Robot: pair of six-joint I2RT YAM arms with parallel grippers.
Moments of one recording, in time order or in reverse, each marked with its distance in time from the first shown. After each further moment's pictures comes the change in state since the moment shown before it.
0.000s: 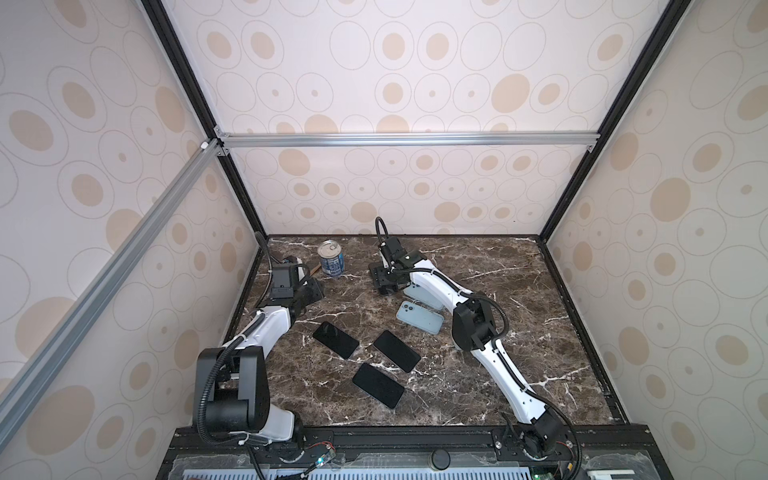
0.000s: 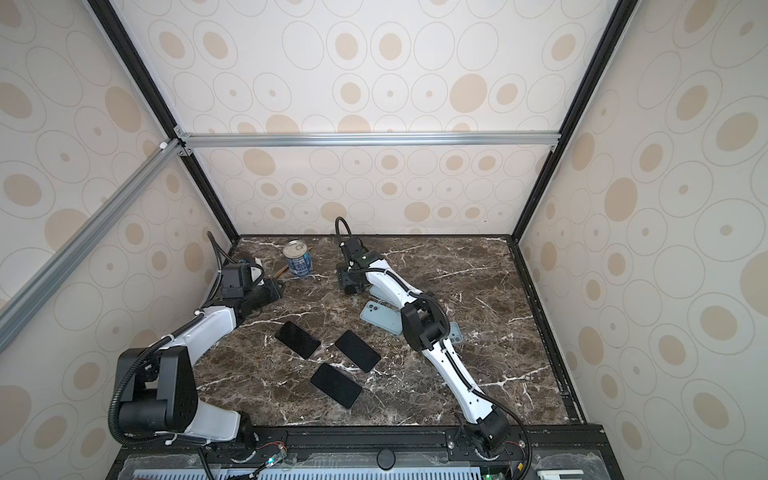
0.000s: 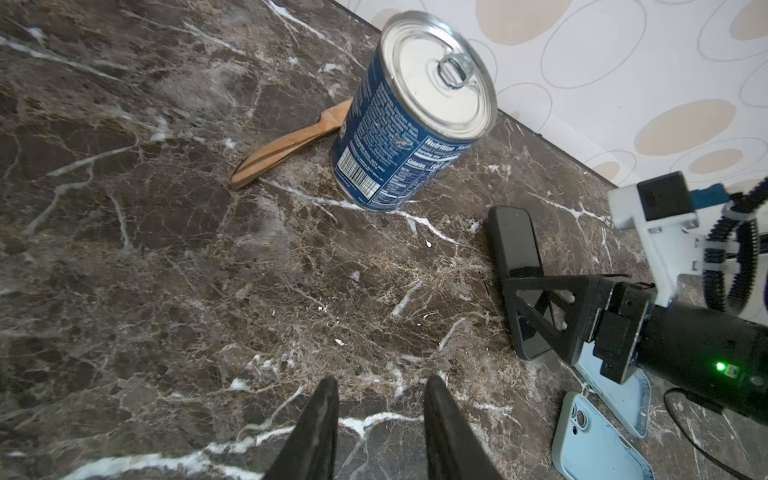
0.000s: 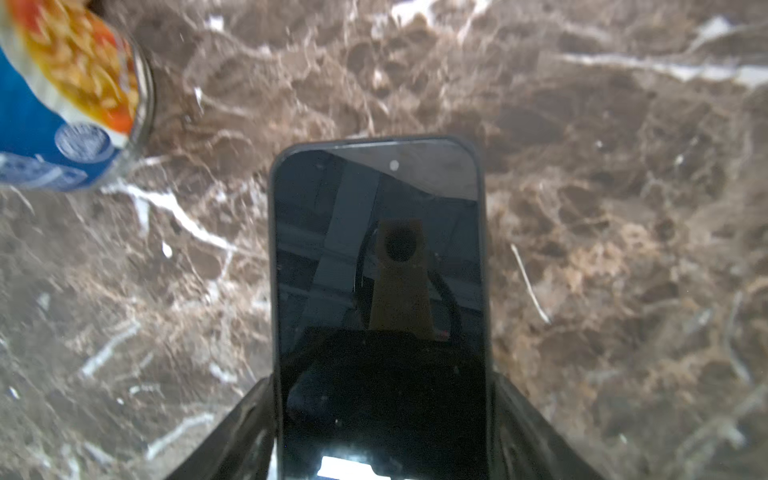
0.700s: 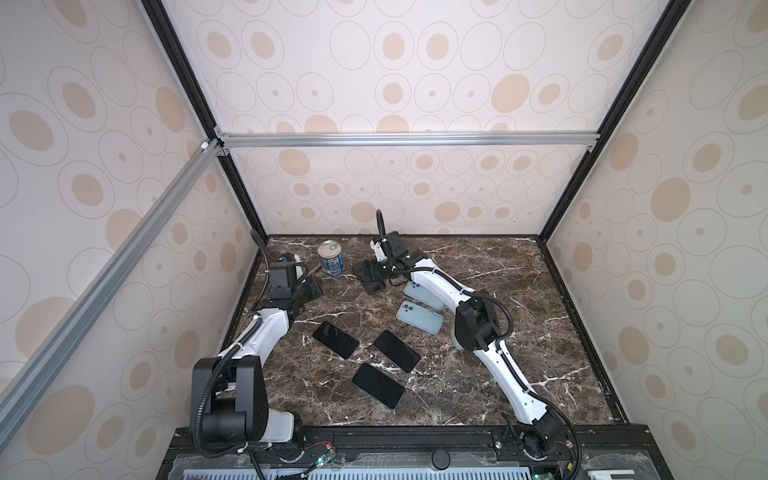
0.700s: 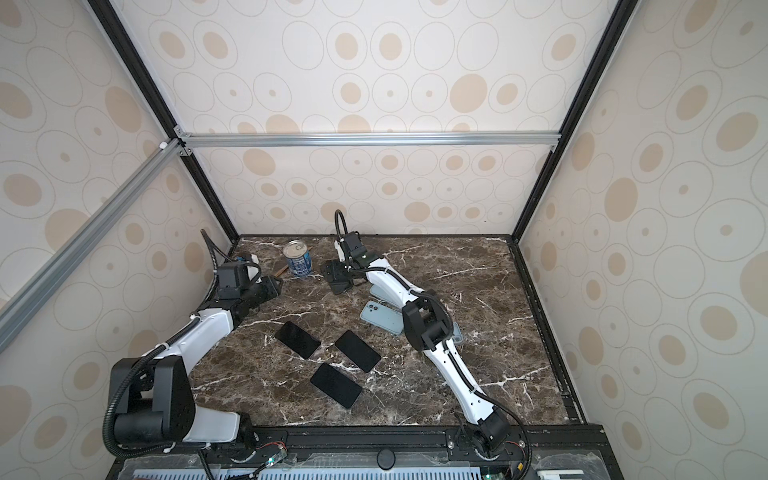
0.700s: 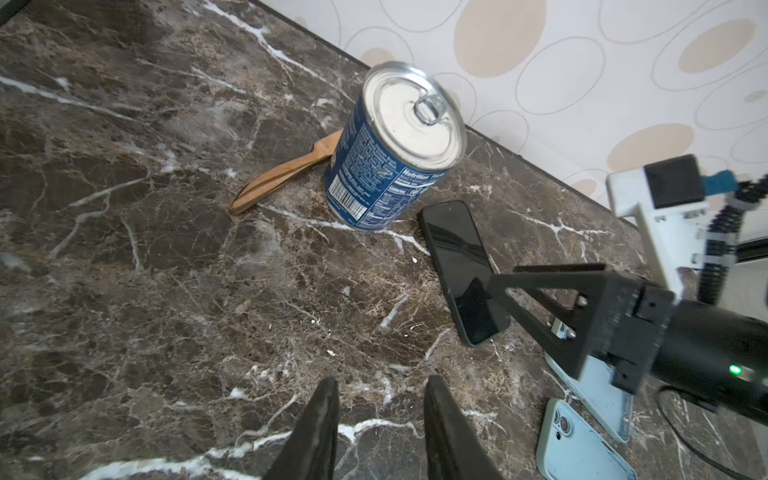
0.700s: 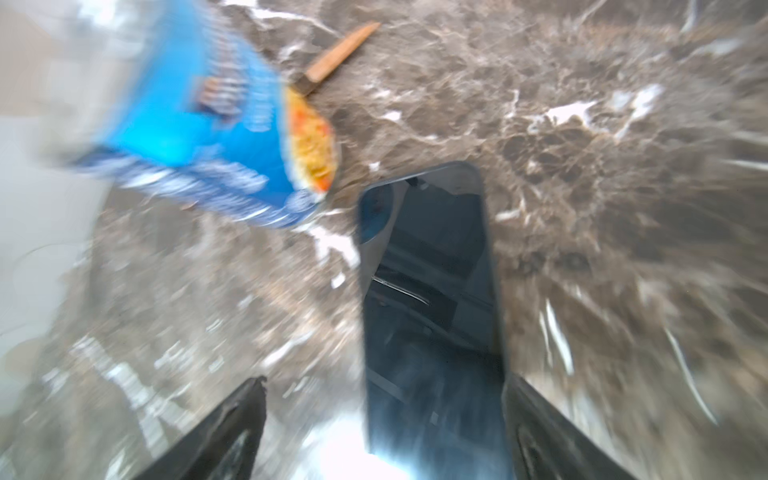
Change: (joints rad) left arm -0.005 -0.068 -0.005 0.015 0.000 -0.006; right arm 0.012 -0.174 -0.171 0.153 -0.210 -0.005
